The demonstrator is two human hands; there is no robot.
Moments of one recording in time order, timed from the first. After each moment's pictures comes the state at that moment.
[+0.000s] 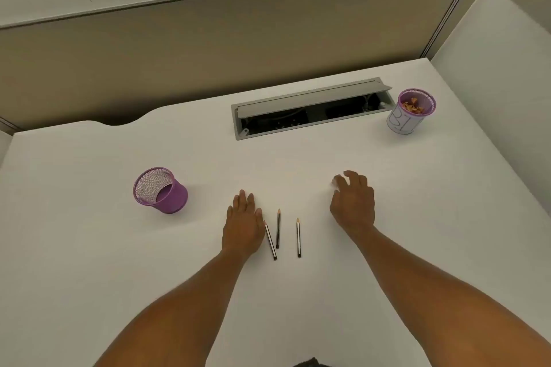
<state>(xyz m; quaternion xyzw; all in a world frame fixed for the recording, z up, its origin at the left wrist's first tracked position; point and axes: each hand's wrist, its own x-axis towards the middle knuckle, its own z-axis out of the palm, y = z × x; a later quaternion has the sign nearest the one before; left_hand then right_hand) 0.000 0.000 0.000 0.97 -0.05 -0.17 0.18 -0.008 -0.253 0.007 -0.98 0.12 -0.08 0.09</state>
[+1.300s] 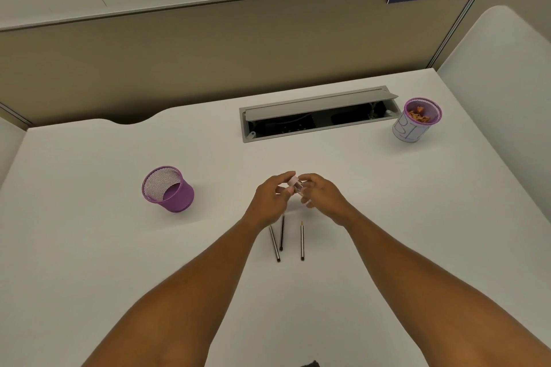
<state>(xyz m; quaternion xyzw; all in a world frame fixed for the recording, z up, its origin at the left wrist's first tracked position) 0.044 -0.039 0.037 0.83 -0.10 -0.15 0.53 0.022 -0.205 0.062 -0.77 0.13 0.18 0.60</state>
